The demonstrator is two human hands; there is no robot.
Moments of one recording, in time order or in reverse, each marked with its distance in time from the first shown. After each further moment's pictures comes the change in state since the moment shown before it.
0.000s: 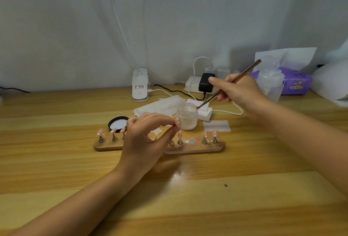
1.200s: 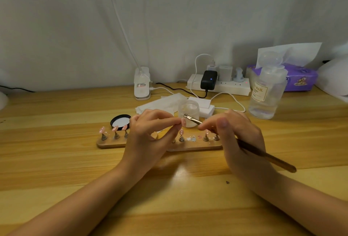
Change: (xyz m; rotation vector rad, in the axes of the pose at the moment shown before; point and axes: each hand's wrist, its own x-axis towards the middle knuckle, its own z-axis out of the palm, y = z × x) left_hand 0.000 -0.003 0.002 0.095 -0.040 0.027; right_hand -0.104 0.024 0.026 -0.054 0.112 -0.795
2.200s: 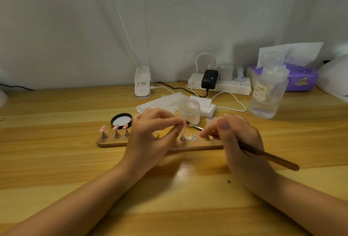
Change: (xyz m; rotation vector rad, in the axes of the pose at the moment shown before) left_hand -0.001 -0.002 0.000 -0.049 -0.013 -0.018; right_hand -0.005 0.003 0.001 0.006 -0.050 0.029
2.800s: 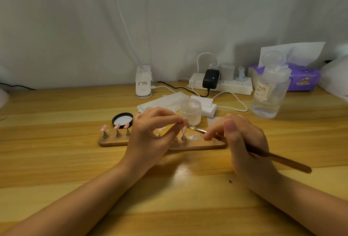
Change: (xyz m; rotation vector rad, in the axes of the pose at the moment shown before) left_hand 0.001 -0.001 0.000 -0.080 -0.002 -0.015; right_hand 0.000 -0.004 -0.001 0.074 0.010 -0.002
